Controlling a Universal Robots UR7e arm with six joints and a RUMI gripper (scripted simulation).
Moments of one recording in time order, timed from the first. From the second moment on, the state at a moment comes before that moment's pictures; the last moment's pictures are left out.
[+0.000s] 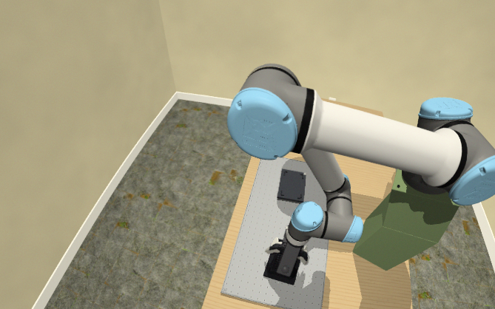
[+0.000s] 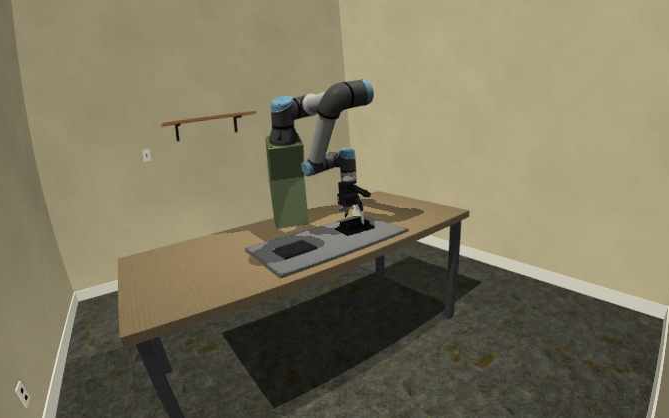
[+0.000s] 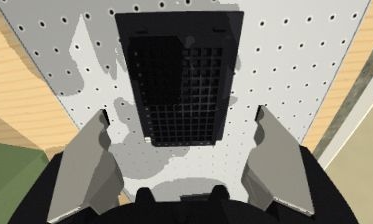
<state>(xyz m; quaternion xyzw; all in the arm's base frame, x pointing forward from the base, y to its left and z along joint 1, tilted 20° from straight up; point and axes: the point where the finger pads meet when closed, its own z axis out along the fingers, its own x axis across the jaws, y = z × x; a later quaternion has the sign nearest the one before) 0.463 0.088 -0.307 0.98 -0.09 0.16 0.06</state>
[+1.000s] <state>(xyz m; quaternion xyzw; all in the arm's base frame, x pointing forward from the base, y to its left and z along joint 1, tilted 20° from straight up) 0.446 0.096 -0.255 0.98 -0.09 0.16 0.06</state>
